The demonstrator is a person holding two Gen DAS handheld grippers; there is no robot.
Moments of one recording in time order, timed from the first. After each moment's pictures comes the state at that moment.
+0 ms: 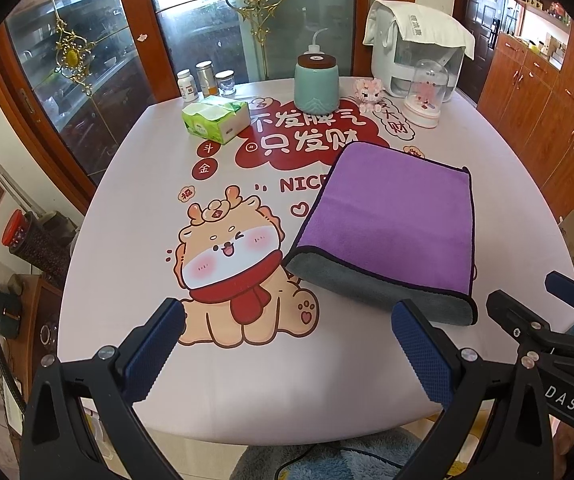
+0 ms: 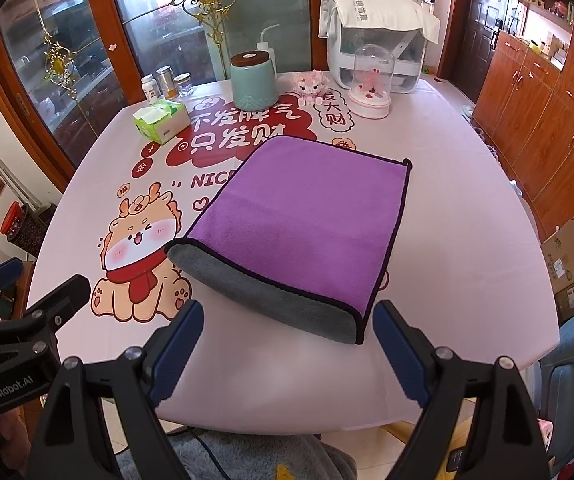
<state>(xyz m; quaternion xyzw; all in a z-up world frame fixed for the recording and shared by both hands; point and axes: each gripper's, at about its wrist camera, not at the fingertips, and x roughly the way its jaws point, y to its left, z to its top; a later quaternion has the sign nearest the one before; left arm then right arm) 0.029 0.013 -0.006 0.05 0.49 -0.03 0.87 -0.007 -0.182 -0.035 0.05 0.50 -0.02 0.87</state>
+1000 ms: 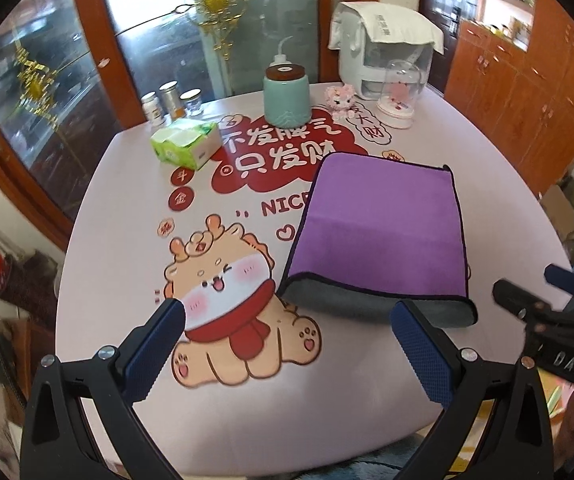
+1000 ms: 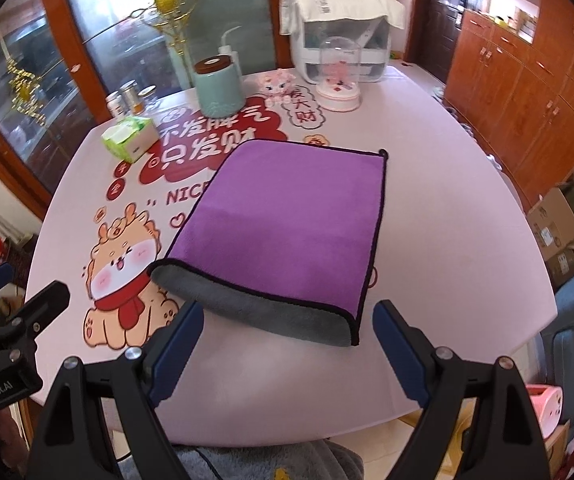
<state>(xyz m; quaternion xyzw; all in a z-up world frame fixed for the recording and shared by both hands) 0.067 0.021 -0.006 0.09 0.47 -0.11 0.87 0.005 -0.192 -0.038 0.09 0.50 -0.08 0.86</state>
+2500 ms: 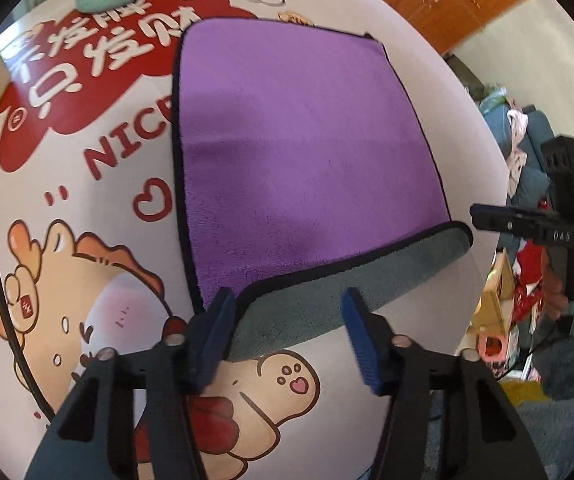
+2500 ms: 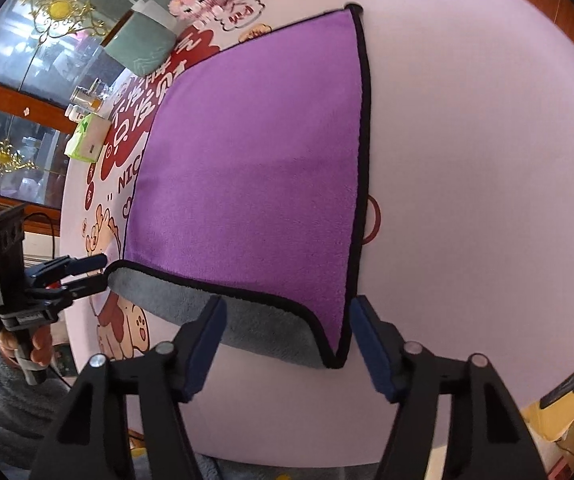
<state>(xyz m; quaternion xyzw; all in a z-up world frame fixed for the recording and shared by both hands) 0.214 -0.013 -0.171 0.11 0.64 -0.39 0.65 0.051 -0.307 -0.180 0.30 0.60 -0.01 0.74</state>
